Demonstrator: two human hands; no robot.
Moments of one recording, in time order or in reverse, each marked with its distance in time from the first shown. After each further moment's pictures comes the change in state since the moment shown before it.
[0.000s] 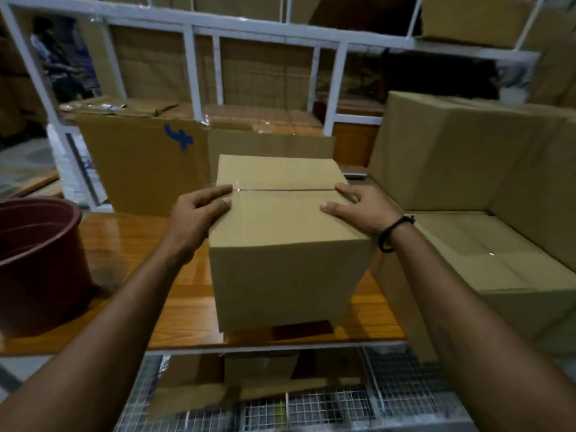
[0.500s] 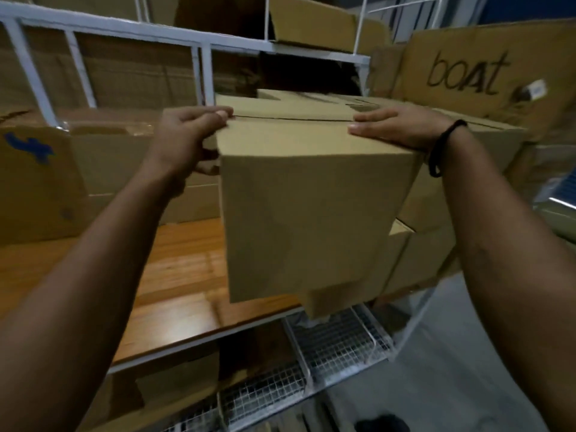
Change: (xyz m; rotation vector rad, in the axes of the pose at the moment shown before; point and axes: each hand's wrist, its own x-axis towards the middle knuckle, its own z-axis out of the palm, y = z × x) left_hand -0.027 0.160 0.191 -0.094 -0.292 0.229; right_hand -0.133 0.033 -0.262 -0.244 0.220 0.189
